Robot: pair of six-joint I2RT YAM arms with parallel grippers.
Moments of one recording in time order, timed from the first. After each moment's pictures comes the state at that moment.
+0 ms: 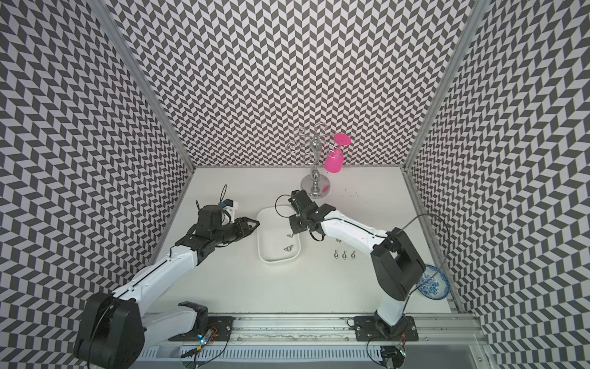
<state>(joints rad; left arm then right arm) -0.26 1.15 0.65 -0.15 0.44 -0.66 0.78 1.74 1.31 -0.53 0.09 0.31</state>
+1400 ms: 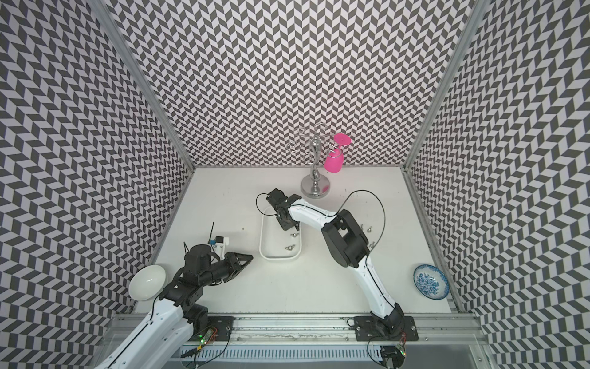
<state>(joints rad) -0.29 0.60 0.23 -0.23 0.53 -1.00 0.76 2.30 1.86 -0.82 0.29 0.19</state>
